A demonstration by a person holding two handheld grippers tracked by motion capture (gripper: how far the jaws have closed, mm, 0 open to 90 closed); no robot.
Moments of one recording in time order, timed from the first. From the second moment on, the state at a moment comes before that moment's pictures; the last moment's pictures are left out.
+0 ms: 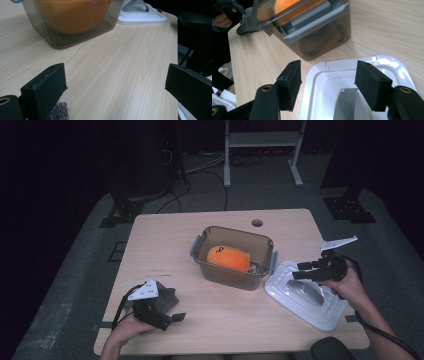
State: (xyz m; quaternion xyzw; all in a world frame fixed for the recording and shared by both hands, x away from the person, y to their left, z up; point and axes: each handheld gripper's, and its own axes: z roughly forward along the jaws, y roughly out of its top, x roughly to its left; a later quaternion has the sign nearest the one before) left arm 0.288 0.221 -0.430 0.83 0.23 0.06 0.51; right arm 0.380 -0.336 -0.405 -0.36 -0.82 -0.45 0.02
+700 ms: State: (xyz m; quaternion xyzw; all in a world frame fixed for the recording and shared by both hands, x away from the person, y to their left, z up) left arm 0.288 0.219 -0.429 0.82 0.23 0.05 0.52; right arm 0.363 -0.354 -0.436 -0.38 -0.81 -0.45 0.01
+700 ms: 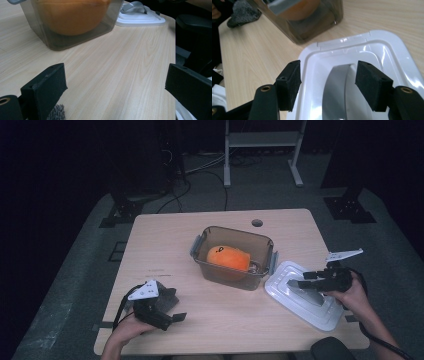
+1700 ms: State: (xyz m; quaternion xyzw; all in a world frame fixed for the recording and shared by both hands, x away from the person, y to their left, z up) left arm 0.287 0.220 -0.429 0.82 0.23 0.05 0.52; right arm 0.346 -0.359 -0.461 -0.37 -0.82 -0.43 -0.03
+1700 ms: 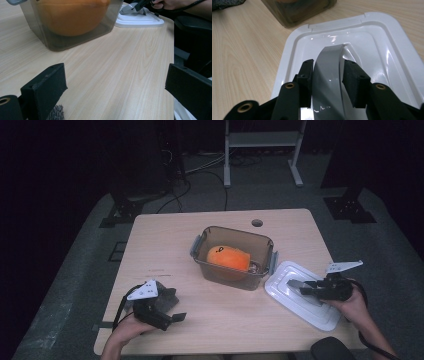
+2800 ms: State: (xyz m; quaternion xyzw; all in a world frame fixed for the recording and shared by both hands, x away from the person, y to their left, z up) left arm 0.287 0.220 -0.428 0.82 0.23 0.05 0.52; right arm 0.341 -0.367 -0.446 -0.36 -0.83 -0.43 -0.04
